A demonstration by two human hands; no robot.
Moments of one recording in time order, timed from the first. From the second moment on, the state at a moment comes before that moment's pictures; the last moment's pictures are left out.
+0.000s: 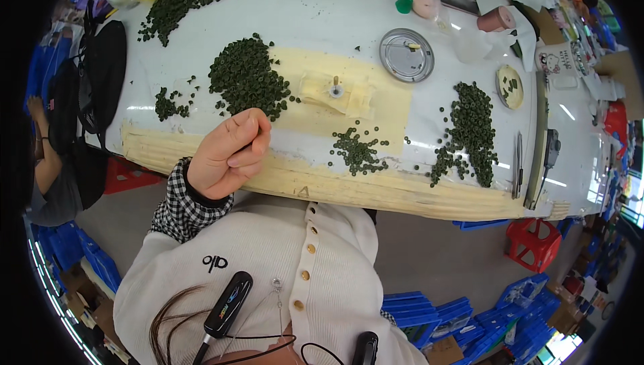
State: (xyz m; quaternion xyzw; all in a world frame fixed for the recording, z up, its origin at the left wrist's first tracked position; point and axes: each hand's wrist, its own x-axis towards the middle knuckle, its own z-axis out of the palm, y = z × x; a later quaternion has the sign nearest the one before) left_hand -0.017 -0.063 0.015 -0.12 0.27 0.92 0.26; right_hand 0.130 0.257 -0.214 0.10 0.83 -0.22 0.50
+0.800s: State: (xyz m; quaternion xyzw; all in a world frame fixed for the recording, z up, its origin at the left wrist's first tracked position) left_hand -0.023 -0.055 0.009 -0.15 0.30 0.91 0.24; right_hand -0.047 0.200 0.018 -0.34 0.90 -0.27 -0.09
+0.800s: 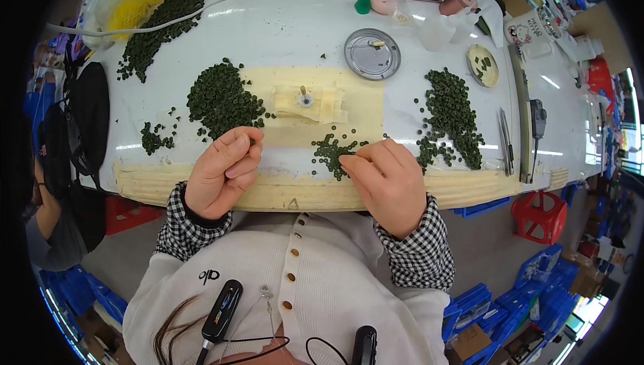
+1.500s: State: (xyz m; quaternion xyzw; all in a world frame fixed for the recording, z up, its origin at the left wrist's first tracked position) left_hand -0.015 -0.041 0.002 -0.14 0.29 0.90 0.28; right_hand -0.041 0.191 0.020 -0.28 0.88 -0.36 -0.12
